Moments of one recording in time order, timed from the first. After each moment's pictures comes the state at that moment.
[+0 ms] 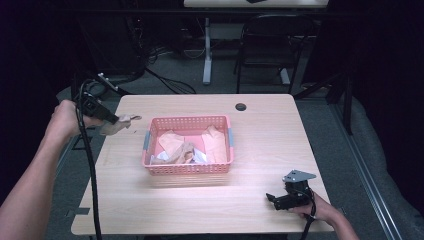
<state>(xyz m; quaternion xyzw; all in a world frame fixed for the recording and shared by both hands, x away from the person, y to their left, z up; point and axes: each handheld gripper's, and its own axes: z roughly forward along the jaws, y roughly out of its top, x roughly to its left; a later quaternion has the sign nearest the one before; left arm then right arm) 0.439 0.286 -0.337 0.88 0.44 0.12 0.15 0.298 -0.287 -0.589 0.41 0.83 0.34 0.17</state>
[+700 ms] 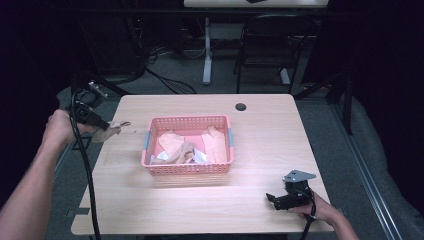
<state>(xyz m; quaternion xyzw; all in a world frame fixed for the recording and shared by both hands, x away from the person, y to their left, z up) 0.450 0.320 -0.380 0.86 0.48 0.10 0.13 0.298 -0.287 -0.589 0.41 0.83 0.34 0.17</state>
